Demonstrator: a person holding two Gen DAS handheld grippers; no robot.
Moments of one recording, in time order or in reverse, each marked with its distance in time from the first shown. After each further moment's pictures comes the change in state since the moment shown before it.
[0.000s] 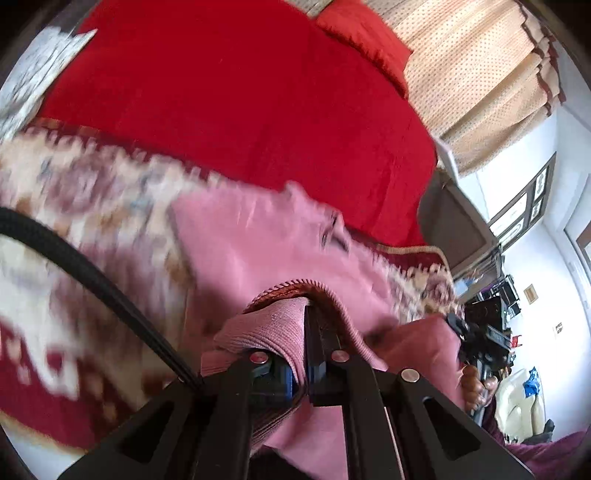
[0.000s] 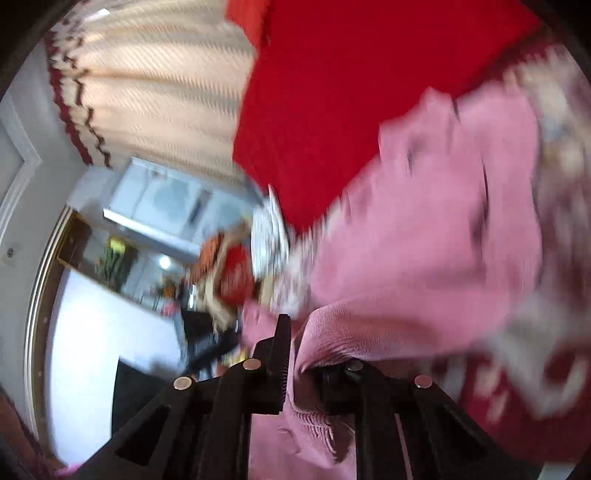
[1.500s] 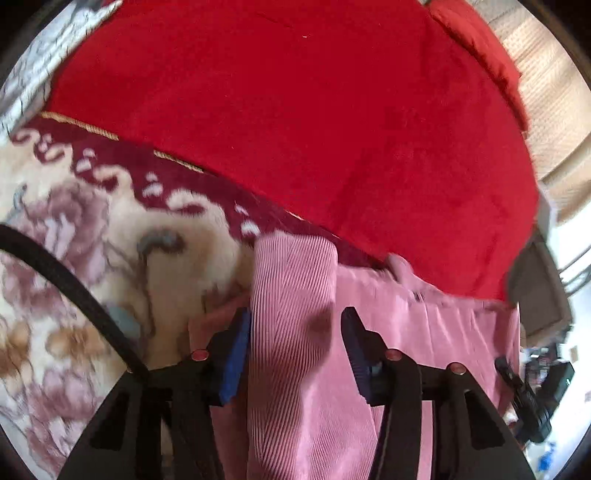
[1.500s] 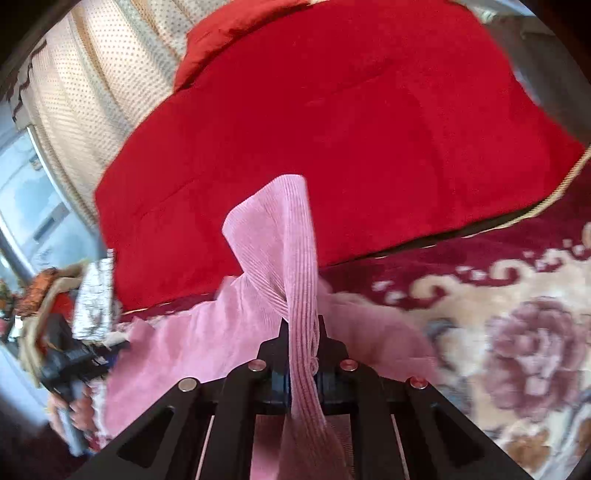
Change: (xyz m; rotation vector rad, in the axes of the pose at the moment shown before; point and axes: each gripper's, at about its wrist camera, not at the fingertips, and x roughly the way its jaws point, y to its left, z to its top) left arm 0.157 0.067 0.111 -0.169 0.016 0.312; right arm 0.061 -0.042 0.123 -0.279 -0.231 -0.708
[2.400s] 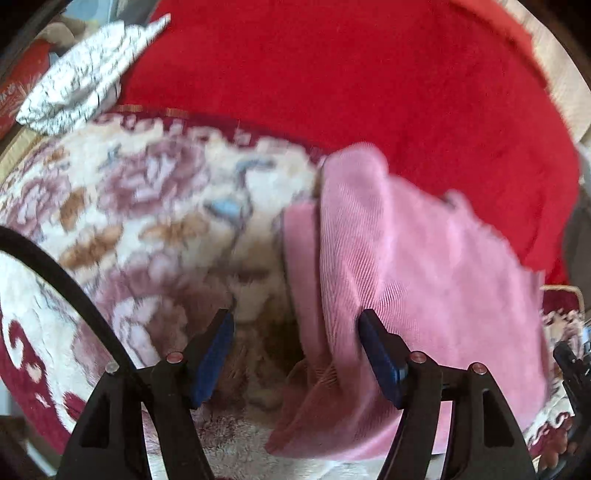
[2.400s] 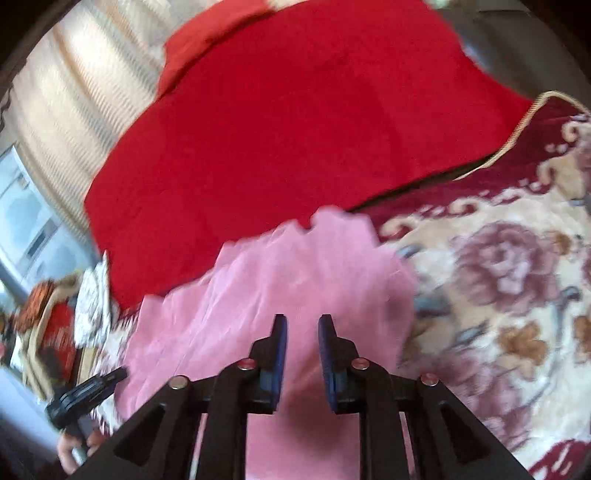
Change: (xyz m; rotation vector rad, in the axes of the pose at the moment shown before) left arm -0.037 0.021 -0.095 0.034 0.003 0.252; right arm -0.039 0.010 -0.057 0.108 0.045 -0.025
